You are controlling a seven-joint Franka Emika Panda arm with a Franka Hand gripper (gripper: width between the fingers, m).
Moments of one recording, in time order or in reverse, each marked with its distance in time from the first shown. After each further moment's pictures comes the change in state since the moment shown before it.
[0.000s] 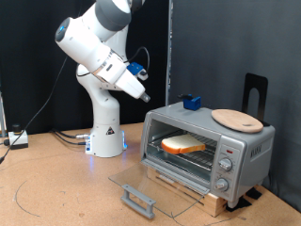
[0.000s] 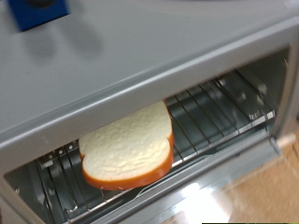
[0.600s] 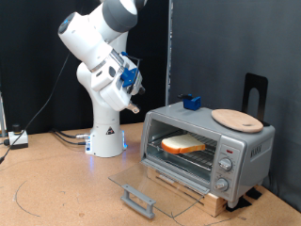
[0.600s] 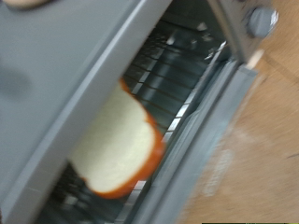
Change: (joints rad) arm -0.048 0.018 0.061 0.025 -0.012 0.077 0.554
